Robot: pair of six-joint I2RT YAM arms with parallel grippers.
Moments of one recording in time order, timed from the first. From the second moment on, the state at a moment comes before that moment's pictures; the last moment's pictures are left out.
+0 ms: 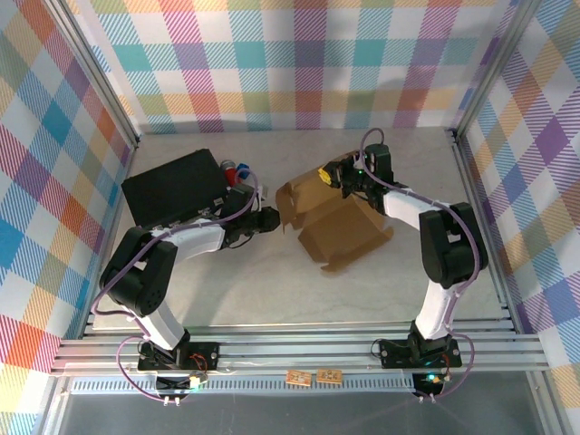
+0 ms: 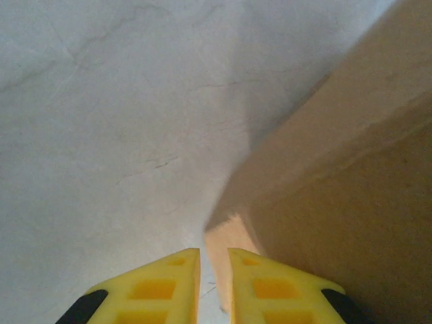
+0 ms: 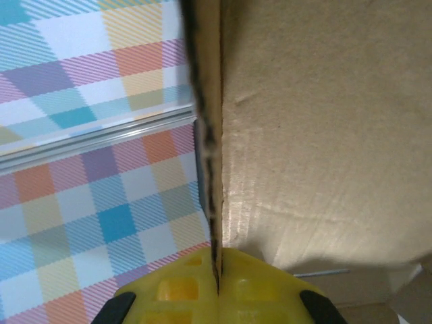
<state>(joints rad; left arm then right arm) -0.48 1.67 0.90 0.05 0.23 -0.56 0.28 1.86 1.14 0.35 -0.65 1.46</state>
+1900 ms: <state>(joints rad) -0.58 1.82 1.00 0.31 0.21 -0.36 0.22 2.04 1.16 0.74 -0.86 1.57</state>
